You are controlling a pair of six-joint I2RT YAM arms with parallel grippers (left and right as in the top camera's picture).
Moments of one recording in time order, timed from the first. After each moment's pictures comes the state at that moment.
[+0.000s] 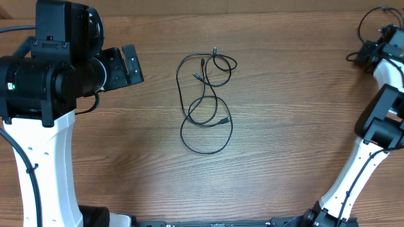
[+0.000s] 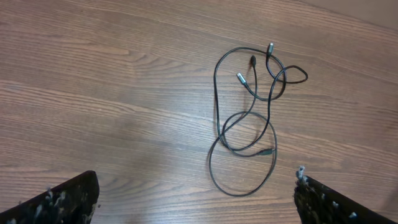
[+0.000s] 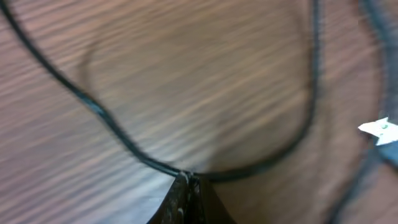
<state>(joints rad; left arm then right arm) -0.12 1.59 2.26 -1.65 0.03 -0.36 -0.49 2.61 2.08 -0.23 0.04 0.03</state>
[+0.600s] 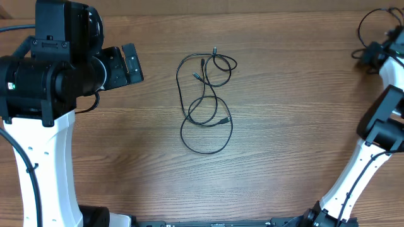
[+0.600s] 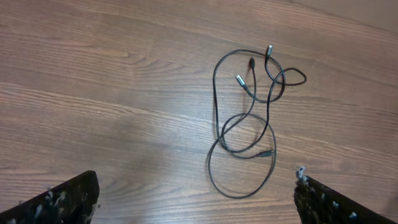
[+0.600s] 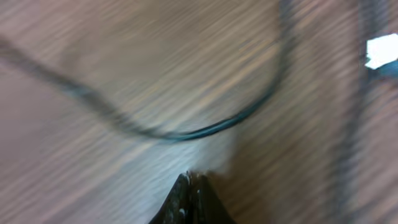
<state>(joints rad) -0.12 1.59 2.26 -1.64 0.03 -0.36 -0.48 2.55 2.08 -0.41 -0.02 0.22</state>
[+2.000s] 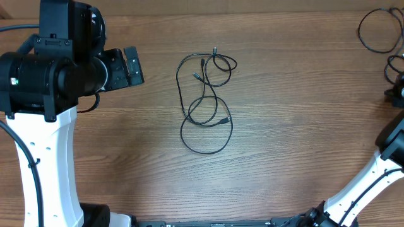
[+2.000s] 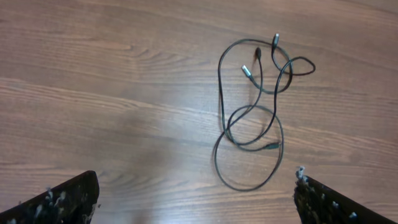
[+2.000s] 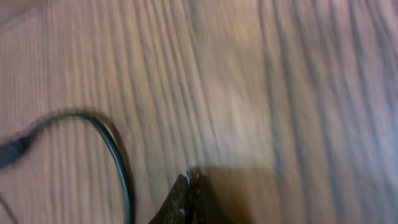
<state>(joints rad) -0.12 1.61 2.26 -1.67 0.02 -0.33 -0.65 2.38 1.76 -0.40 0.35 1.13</state>
